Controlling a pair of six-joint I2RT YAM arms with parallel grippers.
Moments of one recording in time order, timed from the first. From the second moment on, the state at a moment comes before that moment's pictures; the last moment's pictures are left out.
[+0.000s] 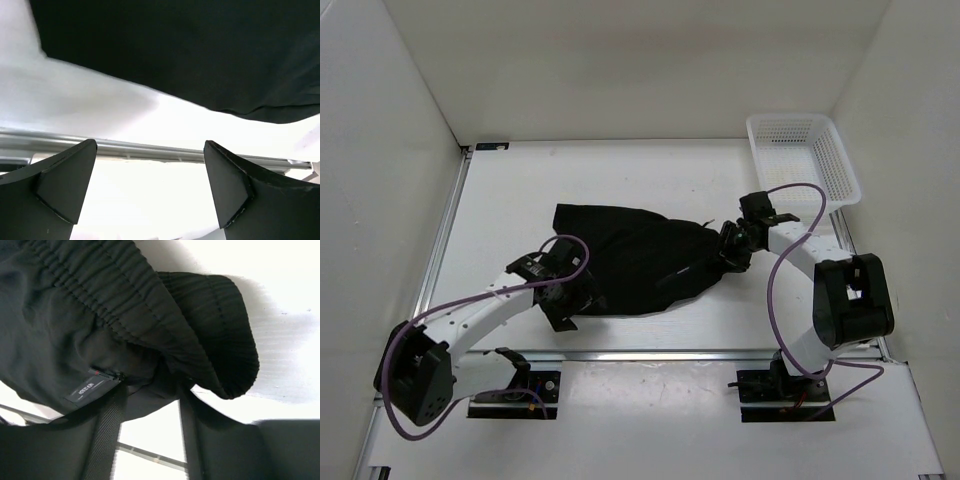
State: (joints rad) left arm -0.58 1.17 0.72 -0.80 0.09 -1.14; right arm 0.24 1.57 0.94 -0.55 -0.29 0.60
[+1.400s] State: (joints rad) left arm -0.58 1.45 0.79 -0.79 -0.06 -1.12; right arm 0.24 1.46 0.95 -0.59 -0.20 0.55
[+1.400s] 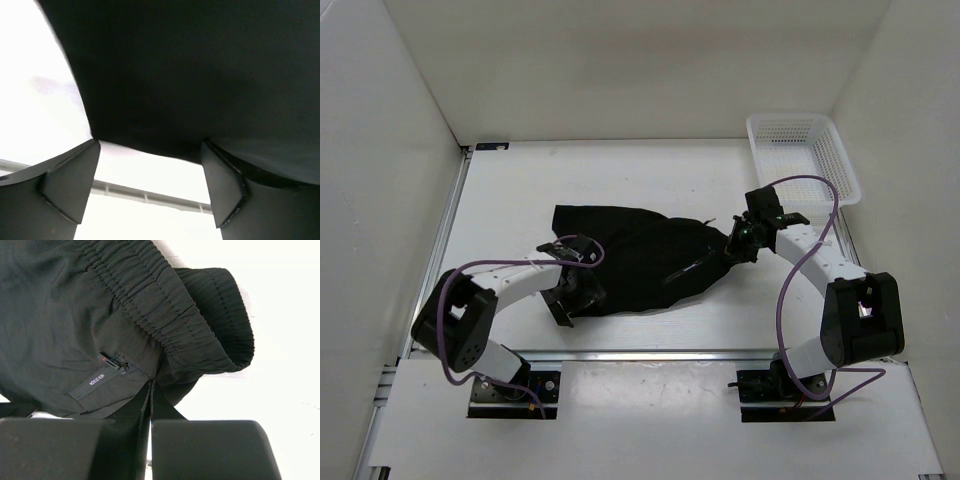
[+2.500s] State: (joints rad) left arm -0.27 1.60 1.77 -1.09 -0.24 -0.72; right arm 0.25 1.42 1.30 -0.67 -0.20 0.50
